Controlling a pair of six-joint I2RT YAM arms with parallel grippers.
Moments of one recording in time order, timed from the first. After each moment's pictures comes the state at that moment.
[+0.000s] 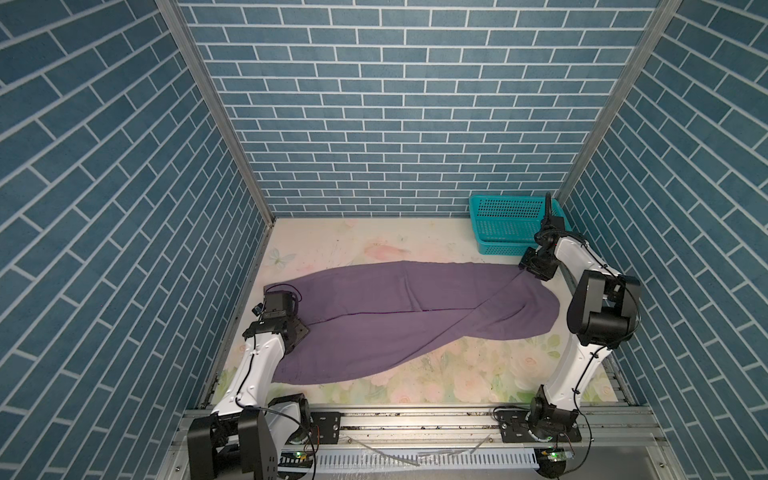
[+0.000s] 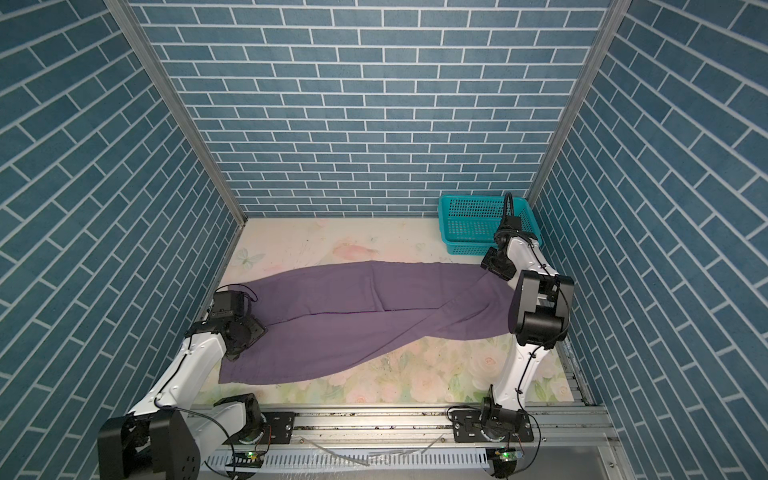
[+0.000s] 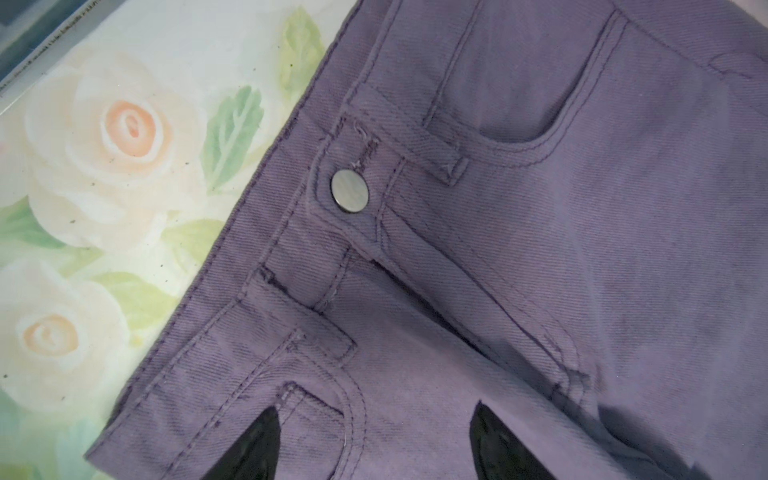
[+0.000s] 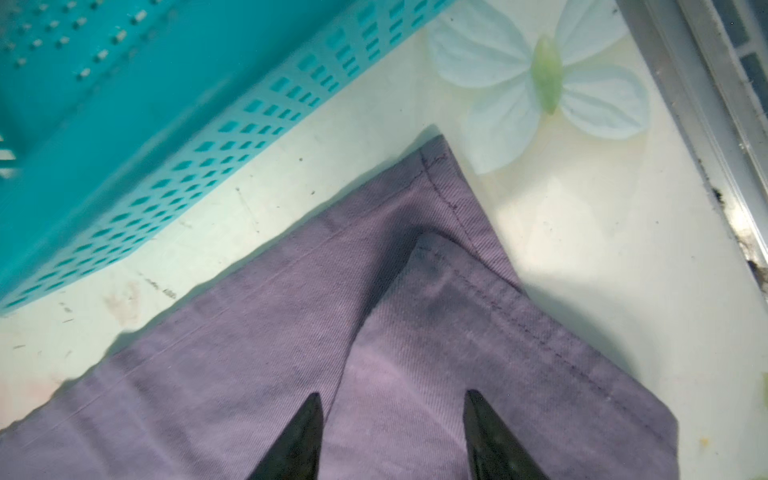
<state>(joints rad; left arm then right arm) 0.15 1.05 0.58 -0.70 -0.16 -0.69 -0.10 1.98 1.55 -0.84 0.00 0.41</state>
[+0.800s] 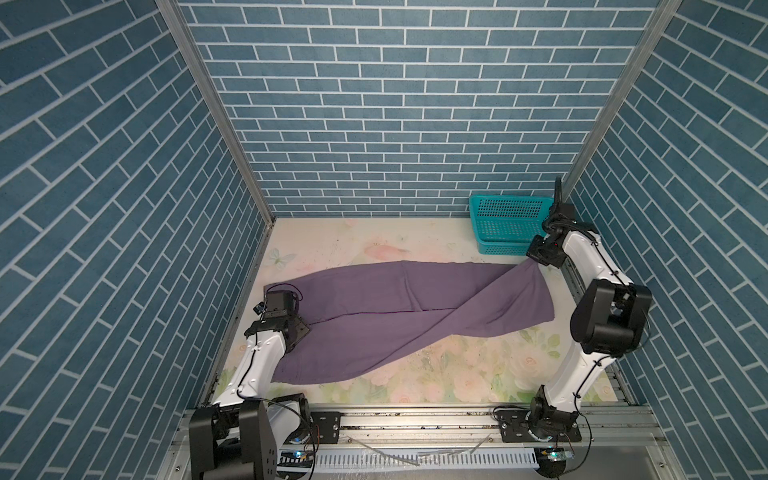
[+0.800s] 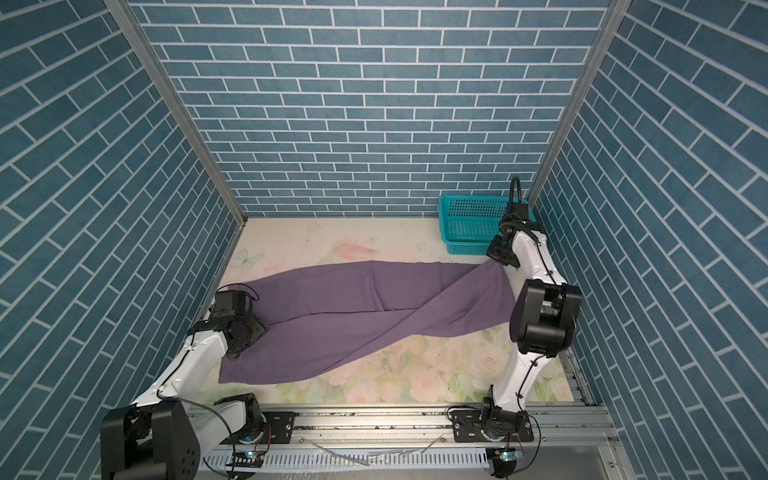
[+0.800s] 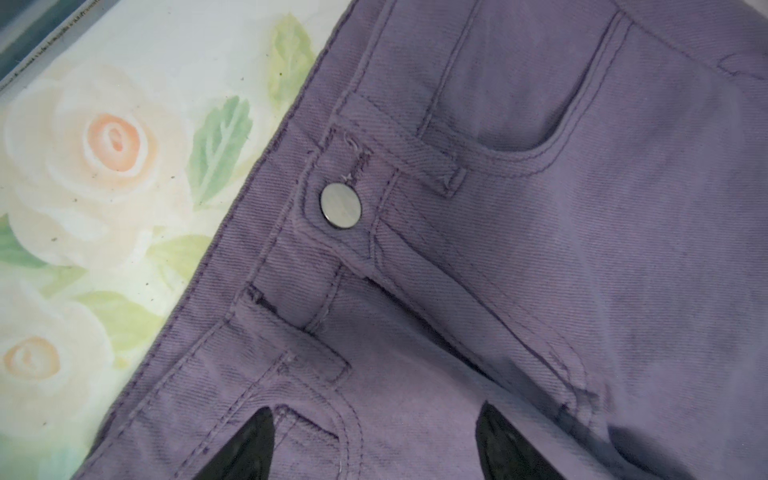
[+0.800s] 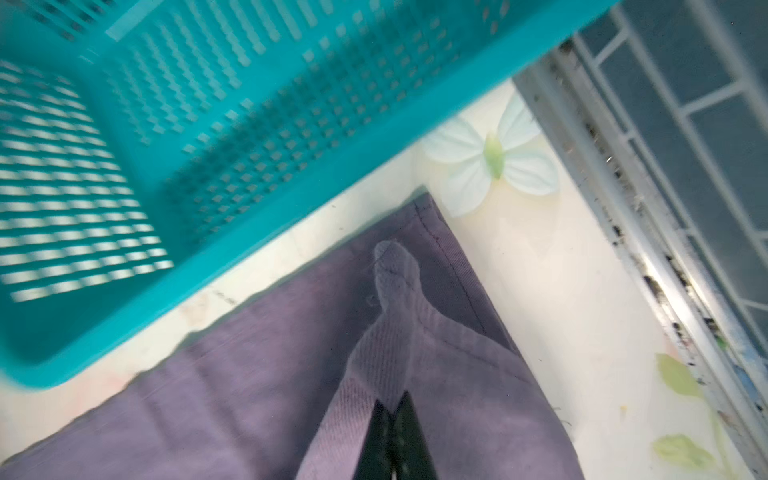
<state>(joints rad) 0.15 1.08 0.56 -0.65 -0.16 -0.68 -0.09 1.79 1.64 -0.91 0.04 0.40</state>
